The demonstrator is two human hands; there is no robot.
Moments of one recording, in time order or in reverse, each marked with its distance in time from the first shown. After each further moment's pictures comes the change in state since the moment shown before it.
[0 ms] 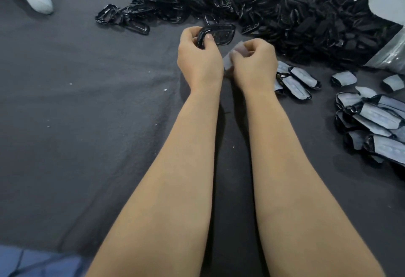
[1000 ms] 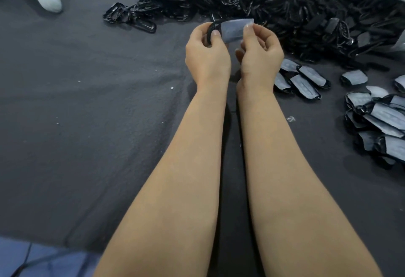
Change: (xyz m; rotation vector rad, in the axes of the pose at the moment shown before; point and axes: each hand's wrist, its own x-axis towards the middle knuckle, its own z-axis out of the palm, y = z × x) left_hand -0.003 0.004 -0.001 -0.052 -0.013 -0.031; right_hand -0.004 -0.012 0.017 0.831 0.129 0.186
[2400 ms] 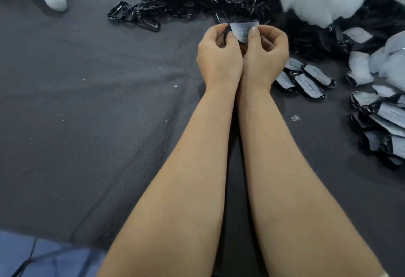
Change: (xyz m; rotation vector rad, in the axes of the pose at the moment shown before) left_hand -0.006 0.000 0.001 0.049 -0.095 -0.002; right_hand -0.006 0.002 0.005 -0.119 0.134 -0.128
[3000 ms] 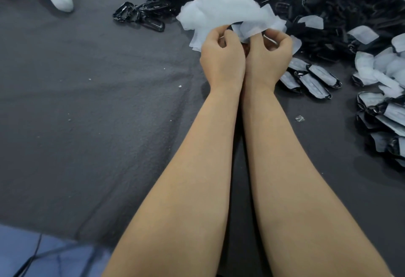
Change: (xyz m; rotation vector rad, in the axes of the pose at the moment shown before) left_hand -0.002 0.002 0.000 -0.027 0.050 -0.012; right_hand 0.001 0.000 0.001 0.006 -0.015 0.080
